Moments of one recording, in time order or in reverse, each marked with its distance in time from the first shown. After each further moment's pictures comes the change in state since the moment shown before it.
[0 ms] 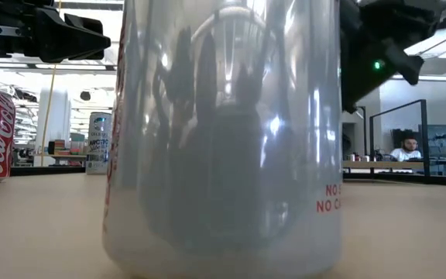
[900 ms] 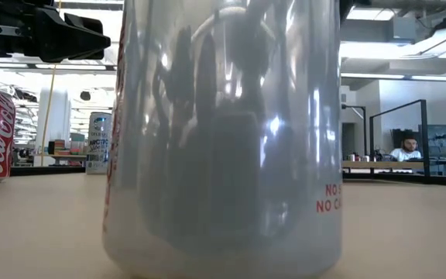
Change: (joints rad) left arm 0.000 0.000 0.000 0.002 0.000 0.000; right arm -0.166 -0.067 0.410 -0.897 -0.340 -0.601
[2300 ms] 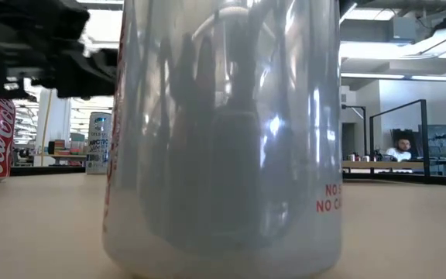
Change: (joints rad) left arm 0.068 0.378 0.048 0.102 0.045 -0.005; right arm 0.108 0.013 -0.013 0.260 -0.080 -0.010
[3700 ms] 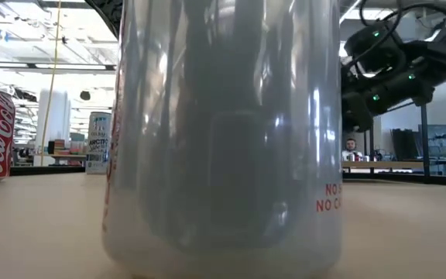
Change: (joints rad) left arm 0.437 0.680 0.805 -0.763 0.133 -0.301; right arm -0.378 -0.419 -0.935 1.102 -0.477 -0.652
